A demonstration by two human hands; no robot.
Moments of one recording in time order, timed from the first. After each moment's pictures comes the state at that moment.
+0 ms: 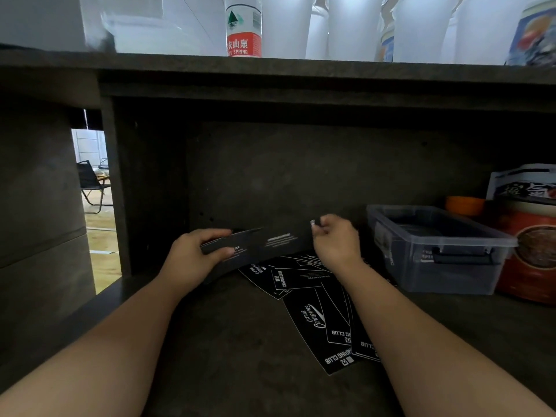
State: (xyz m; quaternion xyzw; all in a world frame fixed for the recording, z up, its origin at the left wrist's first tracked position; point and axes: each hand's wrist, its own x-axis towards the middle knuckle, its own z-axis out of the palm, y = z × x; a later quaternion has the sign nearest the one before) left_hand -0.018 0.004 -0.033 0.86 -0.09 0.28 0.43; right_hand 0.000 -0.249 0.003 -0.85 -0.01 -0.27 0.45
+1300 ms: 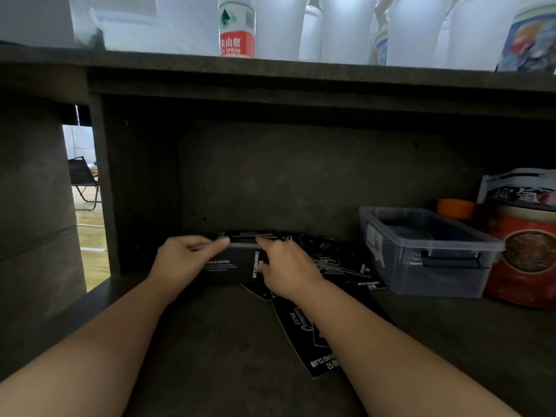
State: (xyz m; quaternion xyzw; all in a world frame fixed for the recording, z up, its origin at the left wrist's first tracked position) left_hand -0.036 -0.011 -0.026 0.81 0.00 0.23 0.54; right_hand -0.026 -0.207 -0.012 -0.93 -0.24 -0.20 0.16
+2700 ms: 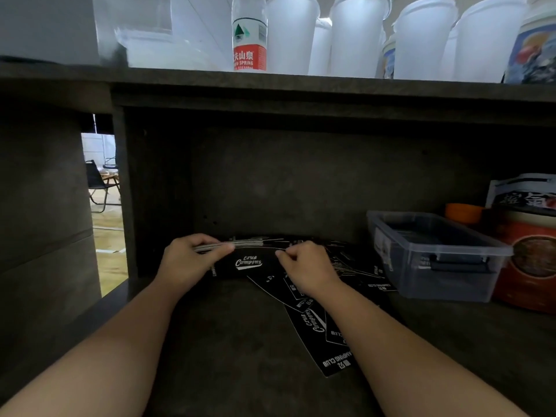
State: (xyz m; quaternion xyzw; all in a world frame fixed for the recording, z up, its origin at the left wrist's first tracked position) left_hand -0.032 0.004 -0.027 0.82 0.01 0.27 0.51; right_hand -0.015 -0.219 -0.015 -0.91 -0.15 -0.19 0.32
